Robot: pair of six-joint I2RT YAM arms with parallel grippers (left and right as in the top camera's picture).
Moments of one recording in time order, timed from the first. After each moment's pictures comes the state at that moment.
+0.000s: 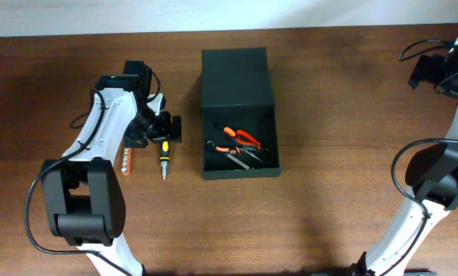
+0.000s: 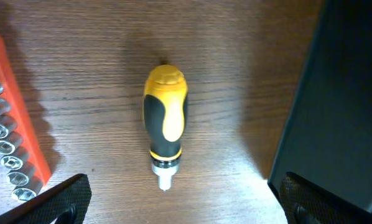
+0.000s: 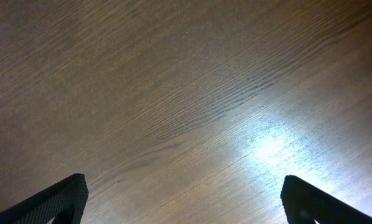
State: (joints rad) left arm -0.06 1.95 1.53 -1.15 0.14 -0.12; right arm -0.39 2.26 2.46 -1.60 0.15 0.15
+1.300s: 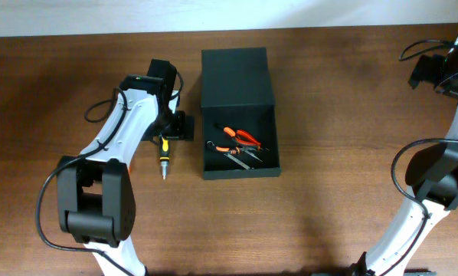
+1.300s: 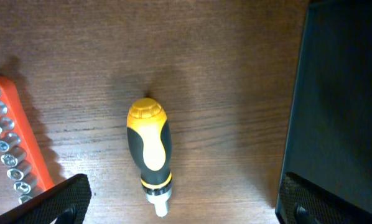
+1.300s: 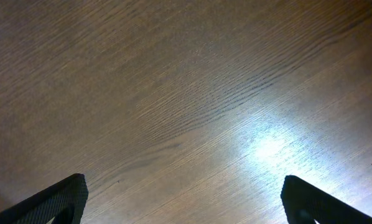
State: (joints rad) left arm -0.18 1.96 1.53 -1.07 -0.01 -0.14; right arm -0.39 2.26 2.46 -1.60 0.15 0.15
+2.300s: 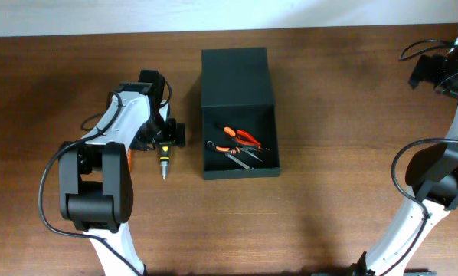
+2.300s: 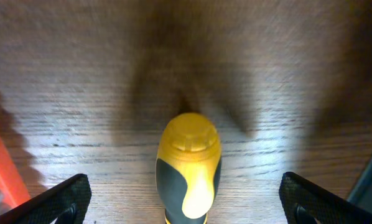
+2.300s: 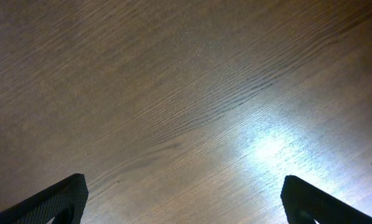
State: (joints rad) left arm -0.10 2.05 1.47 -1.02 0.02 -0.14; right arm -0.39 2.26 2.46 -1.60 0.15 0.15
